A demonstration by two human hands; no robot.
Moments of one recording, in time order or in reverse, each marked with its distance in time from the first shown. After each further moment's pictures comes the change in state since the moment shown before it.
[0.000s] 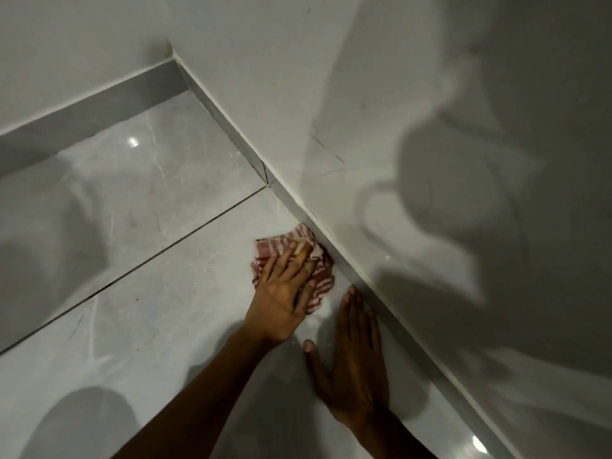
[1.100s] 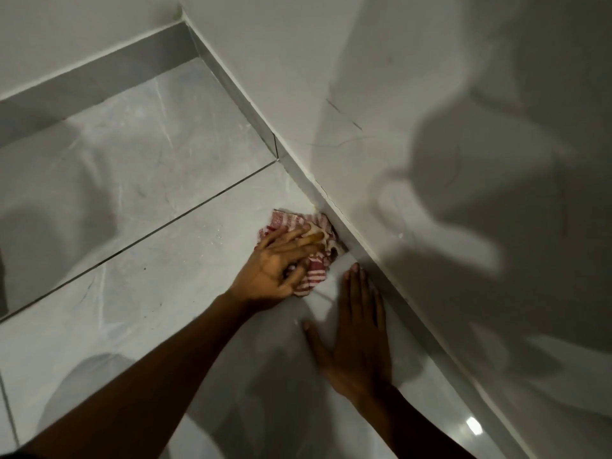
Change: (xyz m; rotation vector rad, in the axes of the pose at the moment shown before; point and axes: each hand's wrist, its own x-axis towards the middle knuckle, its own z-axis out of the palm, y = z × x) left_hand 0.001 -0.026 -0.028 -0.130 -0.069 0.161; right_hand 0.005 -0.002 -0.007 -0.101 -0.037 -0.035
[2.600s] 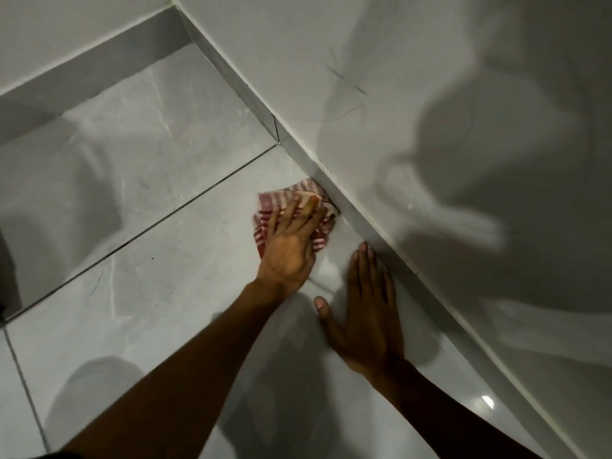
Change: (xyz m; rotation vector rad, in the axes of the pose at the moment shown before) left_hand 0.008 0.026 0.013 0.098 -0.007 -0.225; right_hand 0.001 0.000 -0.001 0.042 -0.005 0.007
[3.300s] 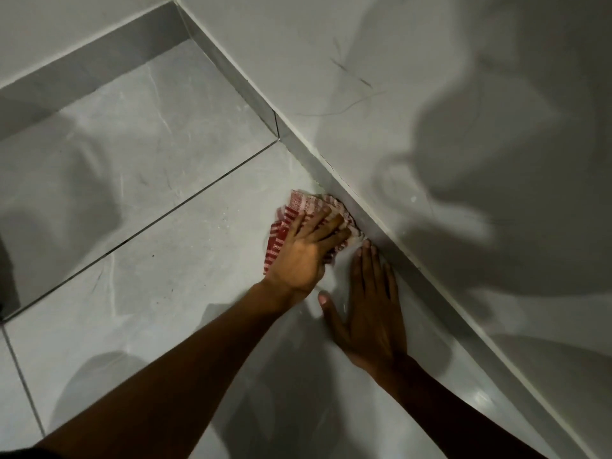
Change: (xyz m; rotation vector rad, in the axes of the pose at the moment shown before) left_hand -0.001 0.013 0.003 0.016 -0.091 0.206; right_hand -0.002 -0.001 -0.001 0.038 -0.037 0.024
